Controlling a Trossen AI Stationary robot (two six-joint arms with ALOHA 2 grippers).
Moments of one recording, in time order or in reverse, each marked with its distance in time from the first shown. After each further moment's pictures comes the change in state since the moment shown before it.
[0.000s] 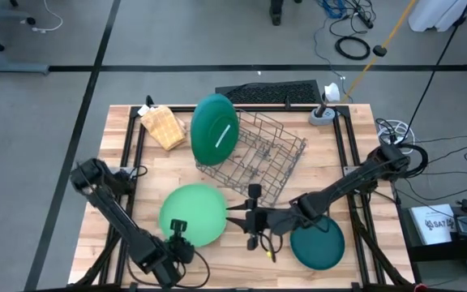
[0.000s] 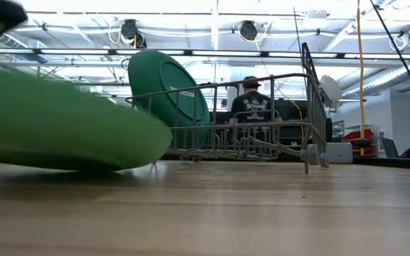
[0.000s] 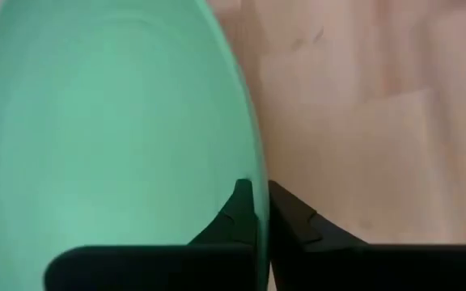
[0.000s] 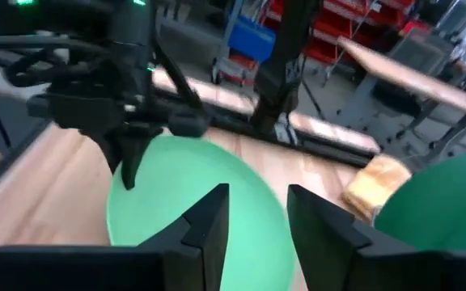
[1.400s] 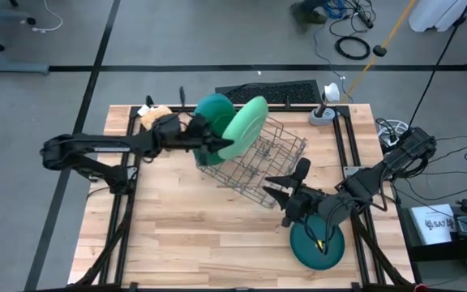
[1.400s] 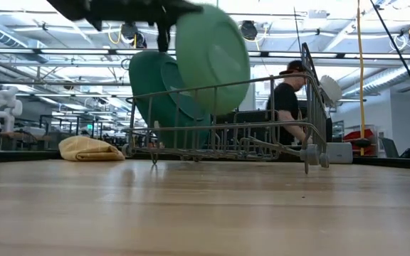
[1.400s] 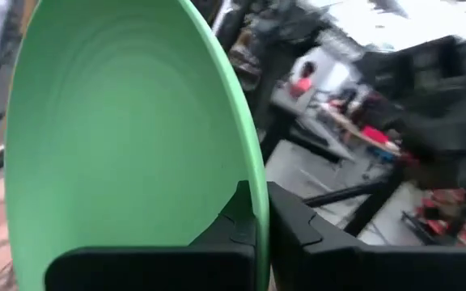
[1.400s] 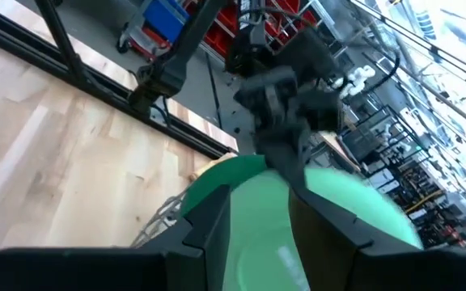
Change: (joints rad) left arm 1.134 -0.490 -0.403 1.313 0.679 0.183; right arm 0.109 -0.375 0.000 -0.368 0.391 -0.338
